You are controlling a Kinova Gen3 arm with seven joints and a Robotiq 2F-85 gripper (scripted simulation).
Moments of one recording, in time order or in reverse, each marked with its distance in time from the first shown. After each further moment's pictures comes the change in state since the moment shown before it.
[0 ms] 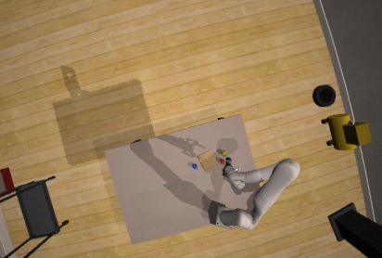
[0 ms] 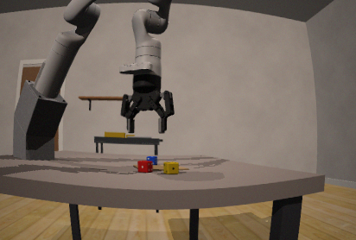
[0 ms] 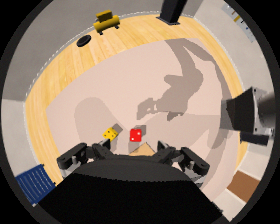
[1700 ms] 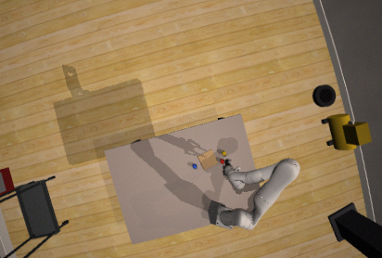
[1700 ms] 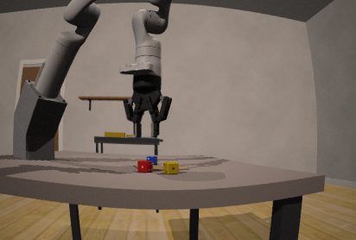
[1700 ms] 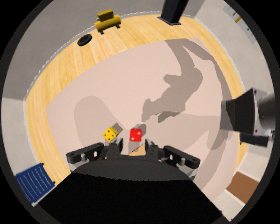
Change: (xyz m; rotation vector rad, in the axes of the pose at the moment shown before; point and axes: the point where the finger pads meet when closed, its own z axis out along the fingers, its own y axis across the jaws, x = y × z) arm -0.001 0.000 0.000 0.001 -0.002 -0.010
